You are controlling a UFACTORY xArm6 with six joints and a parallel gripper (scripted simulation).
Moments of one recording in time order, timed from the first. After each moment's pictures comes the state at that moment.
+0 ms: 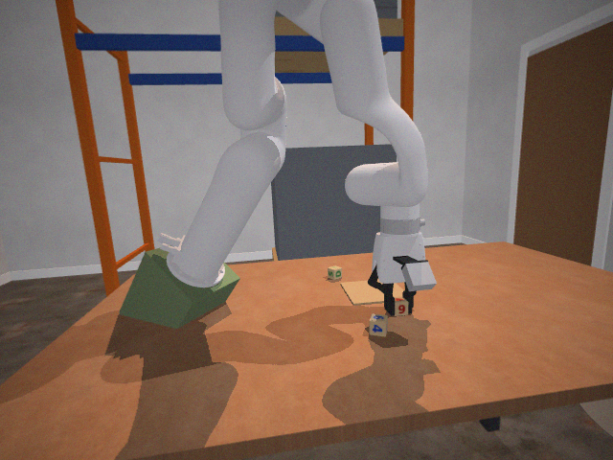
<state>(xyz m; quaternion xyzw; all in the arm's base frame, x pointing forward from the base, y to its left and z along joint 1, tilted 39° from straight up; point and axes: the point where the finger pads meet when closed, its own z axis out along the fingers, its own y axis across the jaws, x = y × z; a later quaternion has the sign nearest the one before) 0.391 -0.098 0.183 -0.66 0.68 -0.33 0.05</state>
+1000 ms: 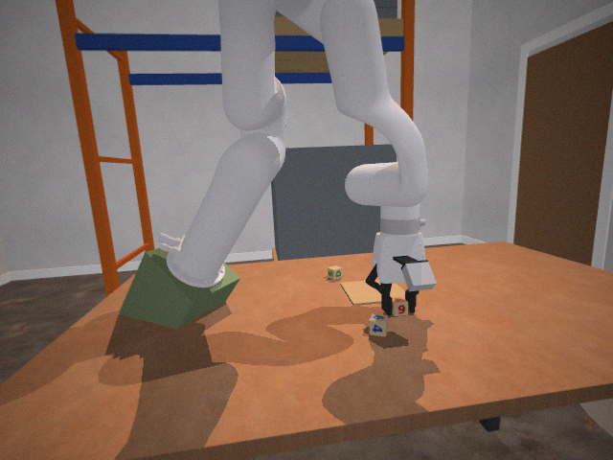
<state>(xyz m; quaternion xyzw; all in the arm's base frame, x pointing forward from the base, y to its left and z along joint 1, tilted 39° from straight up) 0.391 -0.098 0.183 -0.66 0.68 -0.33 0.05</state>
